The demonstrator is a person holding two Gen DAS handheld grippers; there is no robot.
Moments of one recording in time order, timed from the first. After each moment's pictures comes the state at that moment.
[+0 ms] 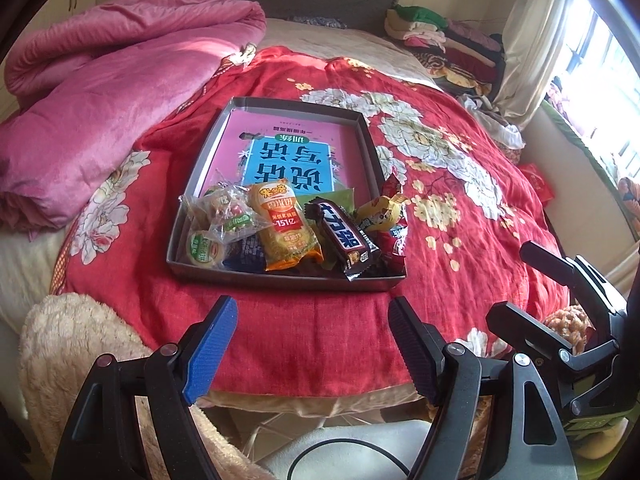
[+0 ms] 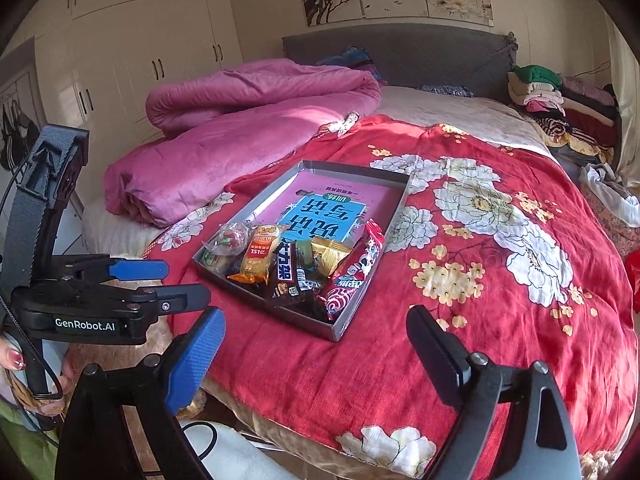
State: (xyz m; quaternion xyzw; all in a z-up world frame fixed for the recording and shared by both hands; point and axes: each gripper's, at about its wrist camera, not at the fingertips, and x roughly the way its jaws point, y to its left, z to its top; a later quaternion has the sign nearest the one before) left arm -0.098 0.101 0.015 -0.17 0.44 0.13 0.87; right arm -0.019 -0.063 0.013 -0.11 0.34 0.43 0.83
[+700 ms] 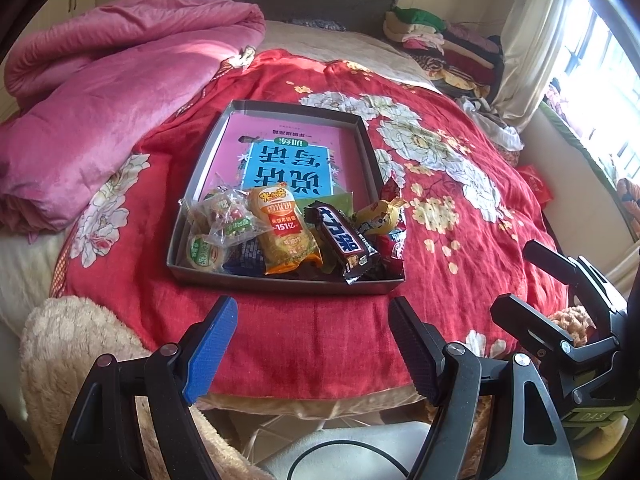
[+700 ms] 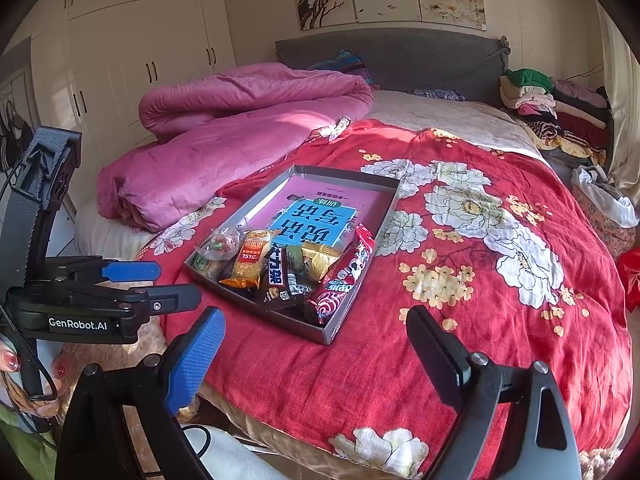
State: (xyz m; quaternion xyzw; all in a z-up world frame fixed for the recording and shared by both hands) left arm -0.097 0.102 0.016 -0.16 0.44 0.13 0.87; right arm -0.016 -0.067 0.015 -0.10 0.33 0.42 0.84
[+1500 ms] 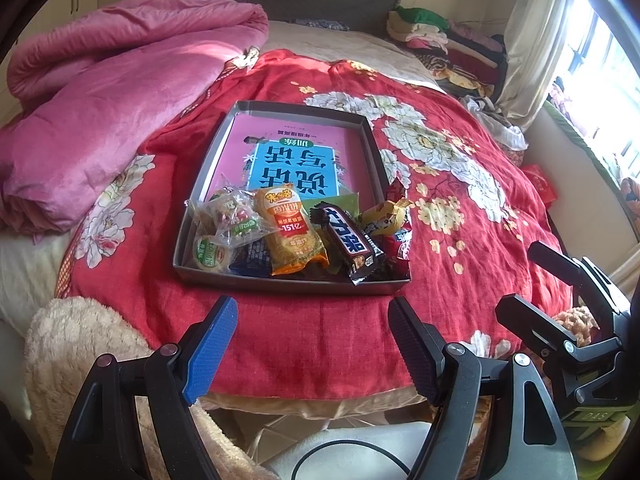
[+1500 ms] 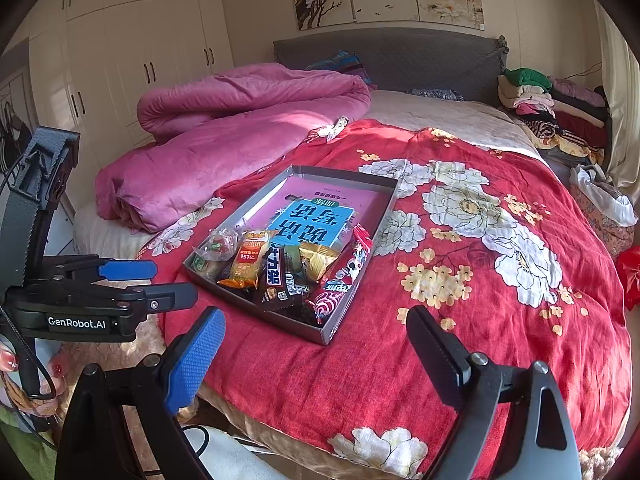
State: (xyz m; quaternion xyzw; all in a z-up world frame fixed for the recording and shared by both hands) left arm -0.097 0.103 0.016 -0.16 0.44 0.14 0.87; right arm -0.016 -0.068 0.016 -0.10 0.33 0.41 0.84
